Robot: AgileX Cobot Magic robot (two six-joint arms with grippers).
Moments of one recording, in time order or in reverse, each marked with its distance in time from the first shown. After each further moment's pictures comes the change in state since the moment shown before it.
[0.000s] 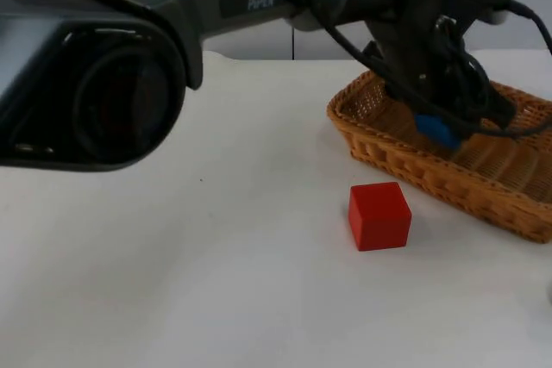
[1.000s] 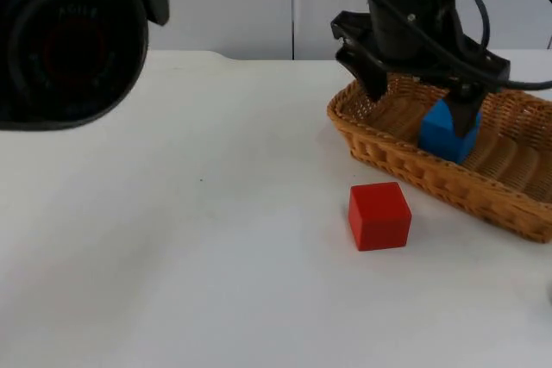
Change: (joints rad) right arm 0.000 0.000 0.000 0.026 -0.020 0.000; left arm 0.000 -0.114 -0.076 0.057 0.467 -0.129
